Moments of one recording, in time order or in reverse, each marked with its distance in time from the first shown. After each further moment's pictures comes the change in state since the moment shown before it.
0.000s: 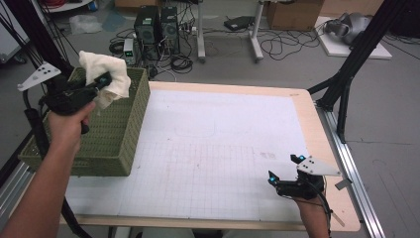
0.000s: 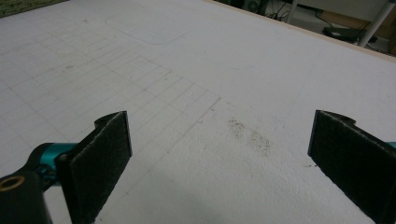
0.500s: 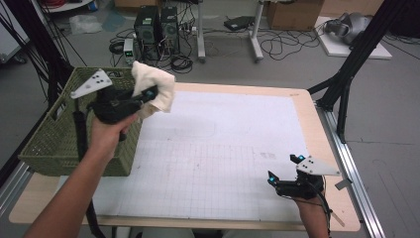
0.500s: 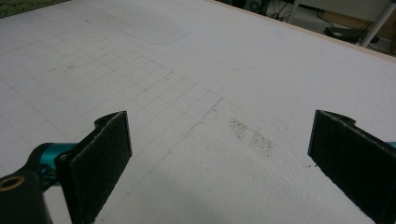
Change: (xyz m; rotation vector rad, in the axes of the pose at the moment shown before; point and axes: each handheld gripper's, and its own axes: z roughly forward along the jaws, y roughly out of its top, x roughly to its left) left arm -0.073 -0.020 0.044 0.054 -0.246 0.036; right arm 0.001 0.000 0.001 -0.001 0.005 -0.002
